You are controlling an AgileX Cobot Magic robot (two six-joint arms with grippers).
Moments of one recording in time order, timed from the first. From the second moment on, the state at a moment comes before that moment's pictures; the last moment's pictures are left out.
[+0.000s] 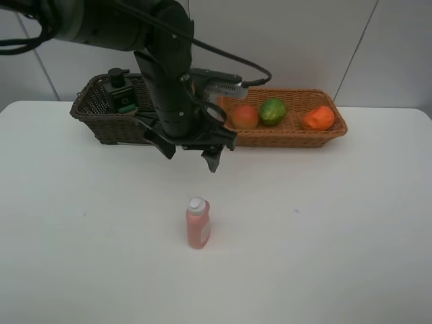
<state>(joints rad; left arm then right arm) -0.73 1.96 -1.41 0.06 0.82 -0.39 -0.07 0.00 -0.52 -0.07 1.06 0.06</state>
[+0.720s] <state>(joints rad) -0.84 1.96 -1.41 0.00 0.93 -0.44 -0.07 0.00 -0.52 -0.07 1.06 0.06</state>
